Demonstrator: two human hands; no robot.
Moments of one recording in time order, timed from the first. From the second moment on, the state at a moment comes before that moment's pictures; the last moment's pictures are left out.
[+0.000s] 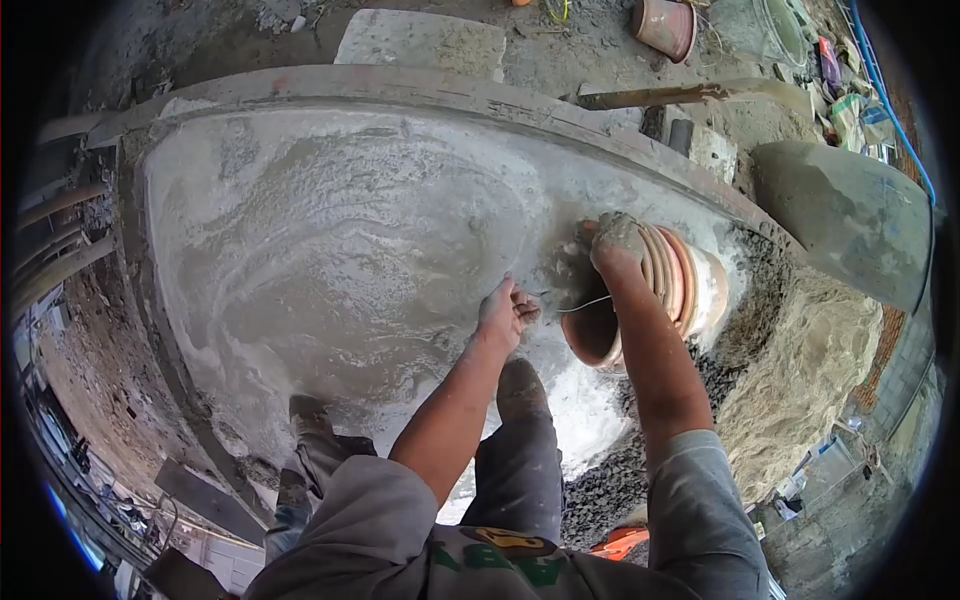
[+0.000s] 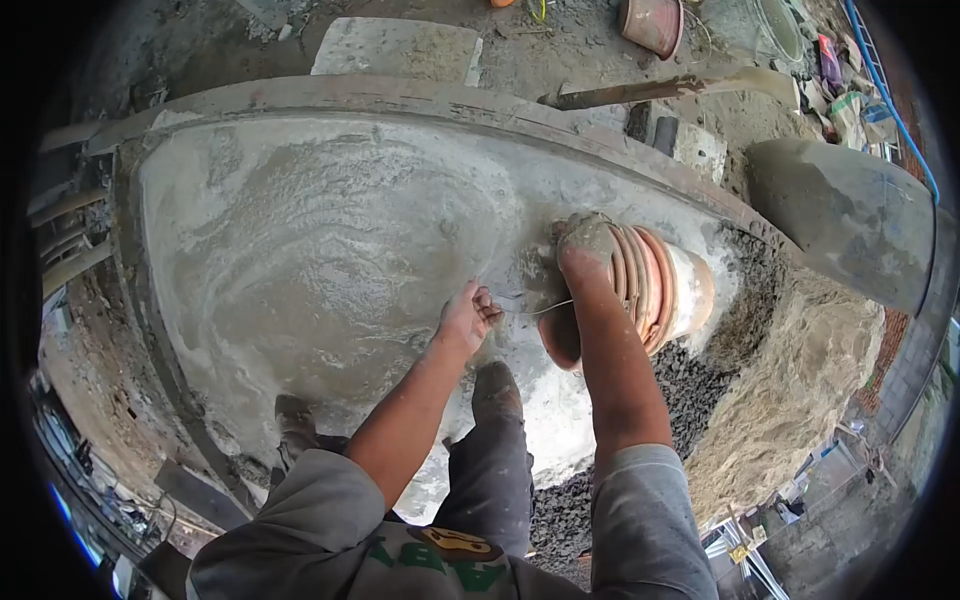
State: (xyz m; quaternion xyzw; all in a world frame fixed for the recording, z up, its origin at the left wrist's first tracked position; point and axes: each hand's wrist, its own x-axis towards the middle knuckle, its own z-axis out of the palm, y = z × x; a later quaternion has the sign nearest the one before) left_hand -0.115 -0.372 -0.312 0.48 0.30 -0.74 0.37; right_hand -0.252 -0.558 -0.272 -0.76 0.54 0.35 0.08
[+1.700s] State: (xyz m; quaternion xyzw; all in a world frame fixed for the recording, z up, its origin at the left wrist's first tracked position) left_hand 0.145 -0.327 -0.367 0.49 0.30 -0.49 0.65; right_hand 0.126 -0.490 -0.258 -0.84 0.54 0.00 0.04
